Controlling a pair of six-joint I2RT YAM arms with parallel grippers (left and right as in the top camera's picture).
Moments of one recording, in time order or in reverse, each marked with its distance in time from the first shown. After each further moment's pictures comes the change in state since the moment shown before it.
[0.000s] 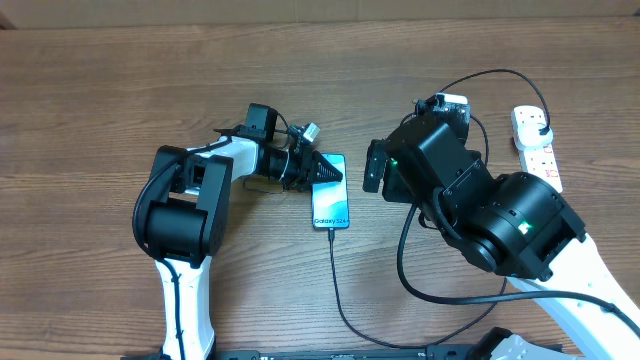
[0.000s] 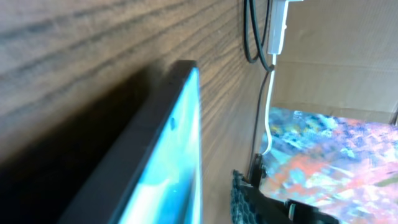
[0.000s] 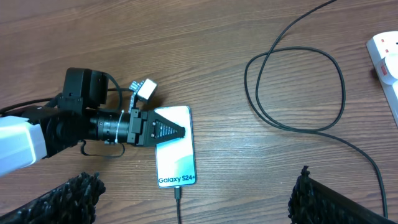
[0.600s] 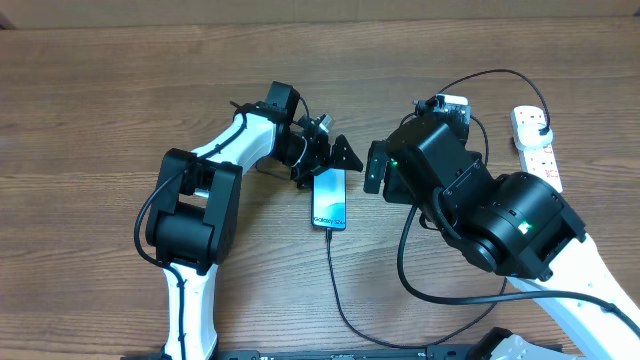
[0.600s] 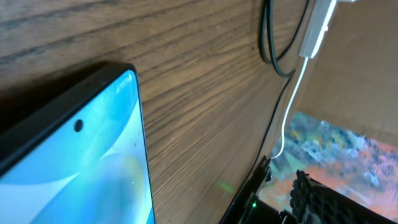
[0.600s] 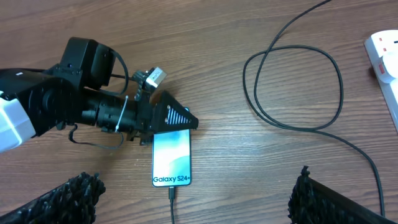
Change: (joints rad) left arm -0.074 -0.020 0.224 -0.369 -0.201 -0.084; right arm 0.000 0.000 0.000 -0.011 0.001 0.000
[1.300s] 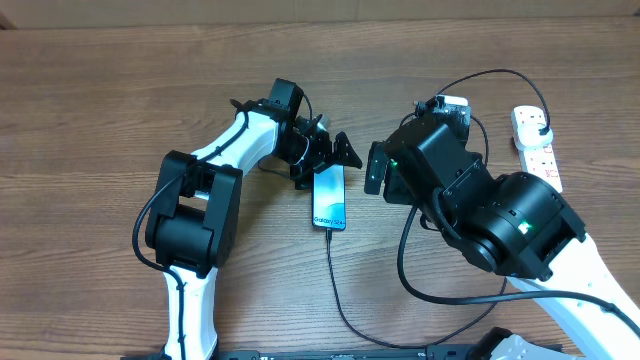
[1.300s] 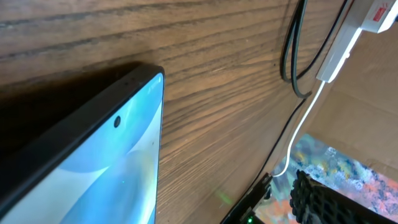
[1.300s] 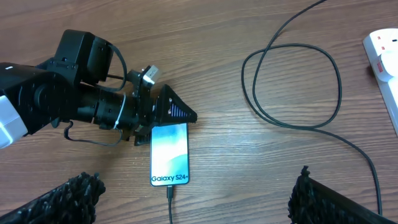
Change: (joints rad) left arm -0.013 -0.018 0.014 -0.021 -0.100 -0.130; right arm 0.000 0.000 0.000 -0.005 -0.001 0.000
